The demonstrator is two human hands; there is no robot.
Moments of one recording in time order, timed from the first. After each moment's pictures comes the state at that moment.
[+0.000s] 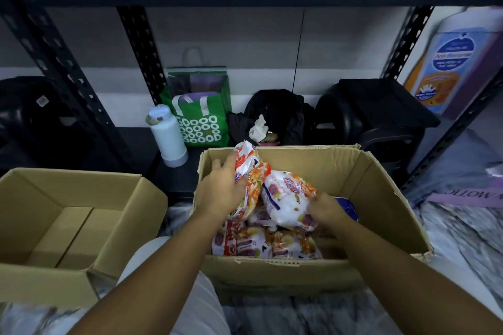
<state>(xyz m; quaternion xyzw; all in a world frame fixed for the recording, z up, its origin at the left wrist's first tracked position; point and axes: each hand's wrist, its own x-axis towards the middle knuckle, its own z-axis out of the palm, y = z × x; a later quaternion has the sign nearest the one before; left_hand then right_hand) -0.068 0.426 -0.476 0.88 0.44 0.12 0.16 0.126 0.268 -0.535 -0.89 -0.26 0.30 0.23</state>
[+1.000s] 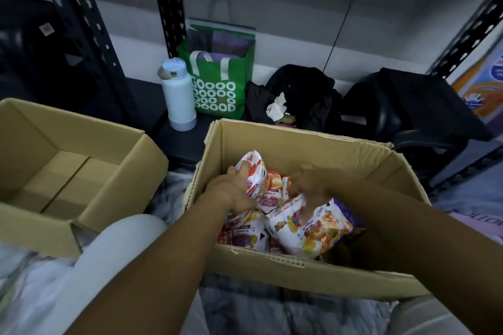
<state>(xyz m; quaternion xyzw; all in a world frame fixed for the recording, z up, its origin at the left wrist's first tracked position) -0.068 0.436 -0.547 0.86 0.41 -0.14 0.25 0.157 0.351 -0.522 -0.64 -0.66 0.25 -0.30</state>
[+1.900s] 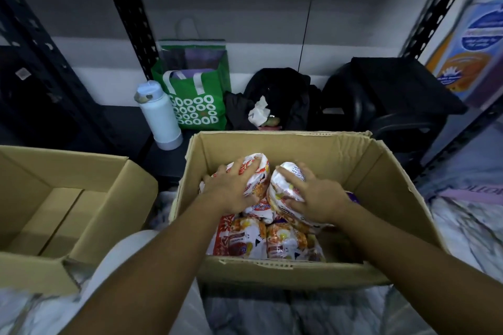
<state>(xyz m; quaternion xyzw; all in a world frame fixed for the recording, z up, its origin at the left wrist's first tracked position) -0.038 0.445 -0.541 0.93 0.31 -0.13 0.11 0.149 0.276 -0.545 -0.79 -0.60 0.12 -0.02</state>
